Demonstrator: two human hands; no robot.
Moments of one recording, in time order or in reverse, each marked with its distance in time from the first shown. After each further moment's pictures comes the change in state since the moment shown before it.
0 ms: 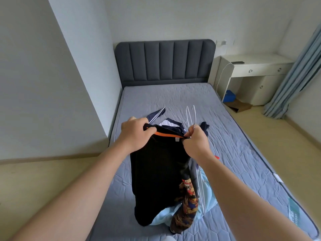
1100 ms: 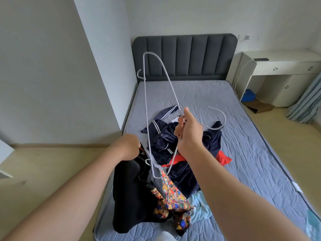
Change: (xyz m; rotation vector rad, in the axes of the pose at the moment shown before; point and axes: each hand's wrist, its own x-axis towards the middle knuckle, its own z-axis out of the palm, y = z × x) left_hand -0.034 -0.052 -0.007 0.360 -0.531 -0.382; right_hand -0.004 -0.062 0.041 1.030 -0.054 0.382
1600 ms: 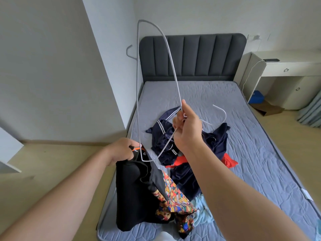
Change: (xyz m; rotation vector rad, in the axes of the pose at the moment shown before) left_hand -0.014 -0.032 -0.002 -0.541 -0.106 -0.077; right_hand 0.000 -0.004 0.026 0.201 -0.236 -0.018
